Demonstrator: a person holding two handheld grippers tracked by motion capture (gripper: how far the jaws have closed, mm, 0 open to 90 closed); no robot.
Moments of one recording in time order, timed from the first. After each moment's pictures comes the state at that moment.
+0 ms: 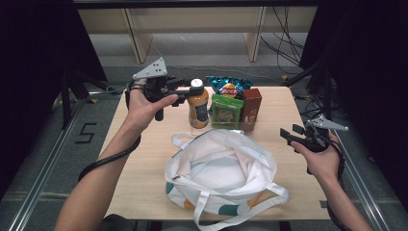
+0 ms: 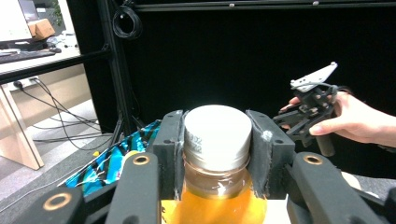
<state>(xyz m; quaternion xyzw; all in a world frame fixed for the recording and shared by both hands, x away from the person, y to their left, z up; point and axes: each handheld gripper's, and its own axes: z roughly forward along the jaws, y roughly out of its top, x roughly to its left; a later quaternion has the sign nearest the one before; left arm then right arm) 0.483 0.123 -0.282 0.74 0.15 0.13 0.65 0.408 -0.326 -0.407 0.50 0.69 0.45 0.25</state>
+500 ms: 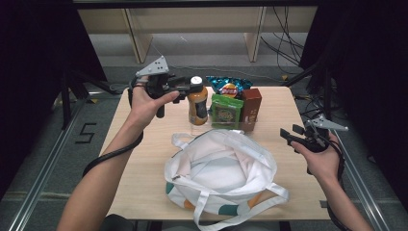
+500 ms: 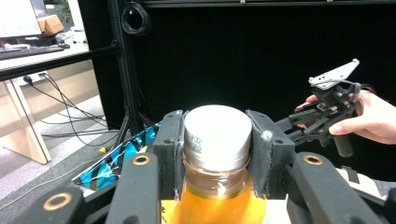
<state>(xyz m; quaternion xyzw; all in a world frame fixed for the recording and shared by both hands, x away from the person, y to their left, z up) 0.499 0.123 -0.290 0.74 0.16 0.13 0.64 0.407 -0.325 -0.407 0.52 0.69 0.45 0.24</state>
